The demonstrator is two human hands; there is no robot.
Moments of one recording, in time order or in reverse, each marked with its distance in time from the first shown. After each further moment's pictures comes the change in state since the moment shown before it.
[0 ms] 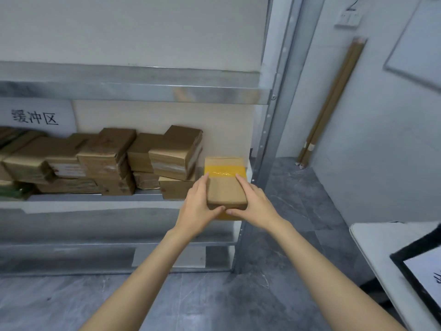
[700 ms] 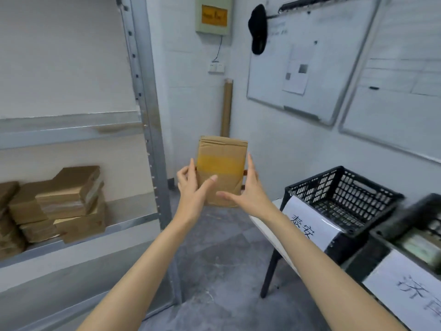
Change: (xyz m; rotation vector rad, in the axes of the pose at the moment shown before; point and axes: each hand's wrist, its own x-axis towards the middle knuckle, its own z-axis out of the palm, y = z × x) left_hand -0.068 0.262 0.064 -0.709 -0.178 0.156; right_hand -0.232 0.038 -0.177 0.291 0.557 0.179
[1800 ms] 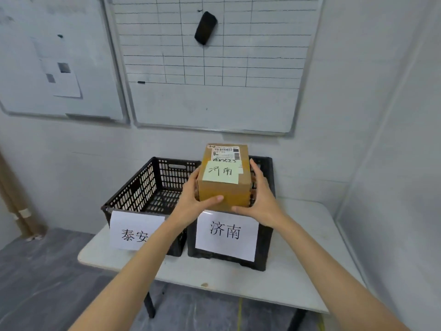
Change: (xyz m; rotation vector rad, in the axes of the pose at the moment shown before) left_hand -0.095 0.084 0.374 -0.292 -1.116 0.176; right_hand -0.277 0.116 -0.306 -0.249 0.720 0.396
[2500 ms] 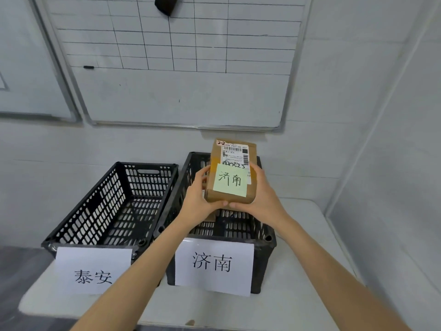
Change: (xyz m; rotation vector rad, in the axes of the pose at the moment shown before) left_hand 0.154 -0.070 0.042 0.196 -0.044 0.111; right_hand 0.107 0.081 -0.020 -0.087 0.110 0.084
